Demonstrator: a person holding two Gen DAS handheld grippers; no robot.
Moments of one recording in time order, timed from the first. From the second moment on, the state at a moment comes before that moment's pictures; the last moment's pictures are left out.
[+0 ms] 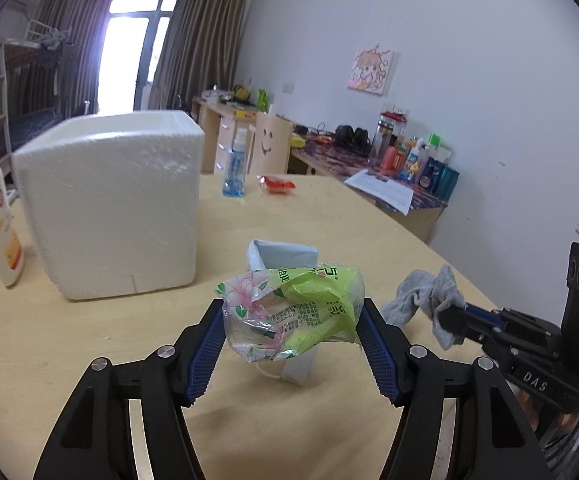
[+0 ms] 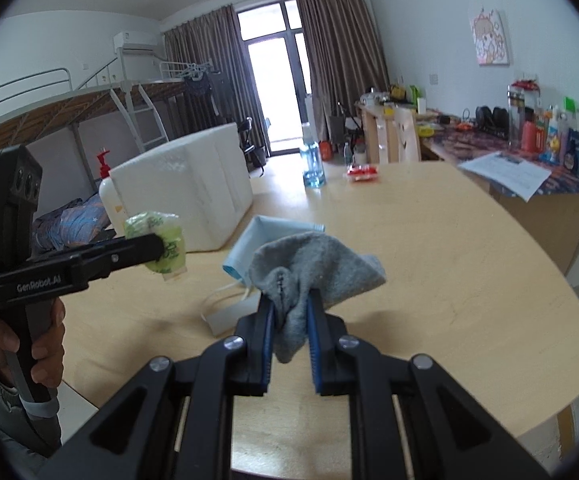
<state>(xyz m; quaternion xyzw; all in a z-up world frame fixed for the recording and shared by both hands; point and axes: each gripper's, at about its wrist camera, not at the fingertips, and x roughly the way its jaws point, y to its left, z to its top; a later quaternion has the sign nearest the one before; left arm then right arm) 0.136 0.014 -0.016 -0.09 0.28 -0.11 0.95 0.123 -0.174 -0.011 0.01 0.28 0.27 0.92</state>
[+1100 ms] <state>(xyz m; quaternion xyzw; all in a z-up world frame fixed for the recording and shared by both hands) 0.049 0.076 0.016 -0.05 0.18 0.06 0.98 0.080 -0.096 0.022 -0.04 0.22 0.36 0.91</state>
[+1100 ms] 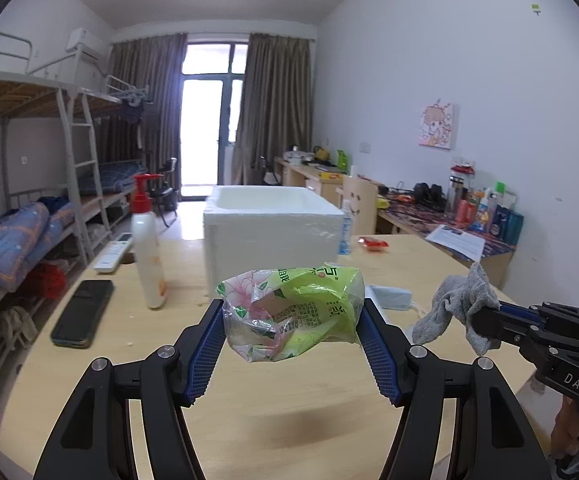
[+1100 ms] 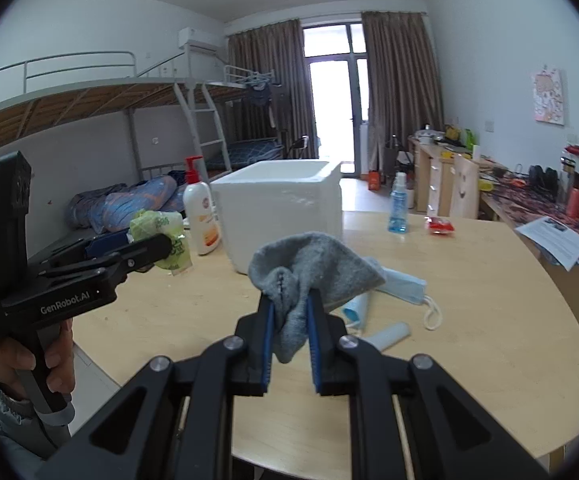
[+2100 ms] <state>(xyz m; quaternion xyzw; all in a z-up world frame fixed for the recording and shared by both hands) 0.016 0.112 0.005 -0.05 0.18 0.15 0.97 0.075 -0.036 0.012 -0.06 0.20 0.39 0.90</state>
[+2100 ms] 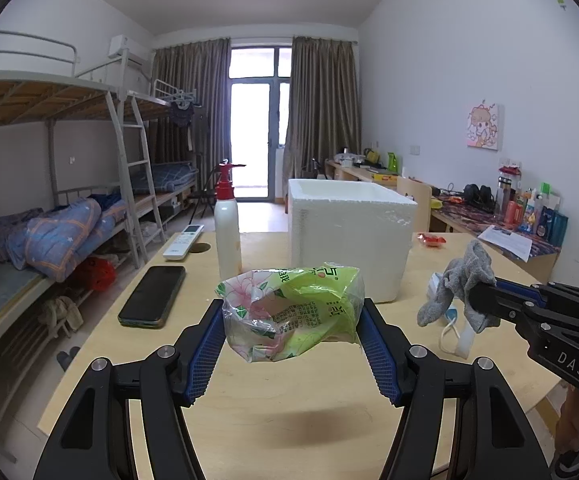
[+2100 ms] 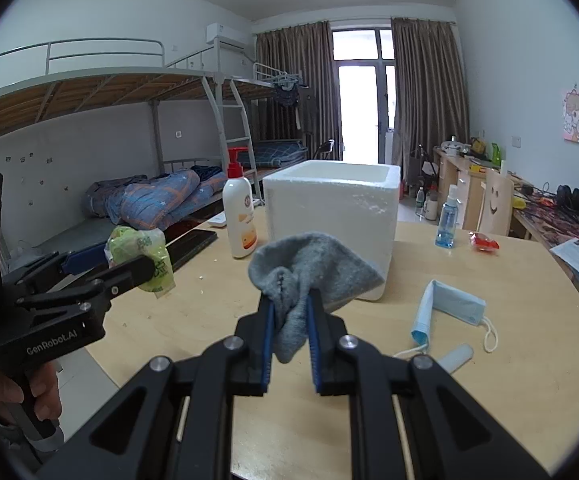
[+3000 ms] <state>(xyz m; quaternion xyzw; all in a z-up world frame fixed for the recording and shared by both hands) 0.053 0.126 0.046 -0.04 0.17 0.13 0.98 0.113 -0.023 0.052 -0.07 0.19 0.38 0.90</state>
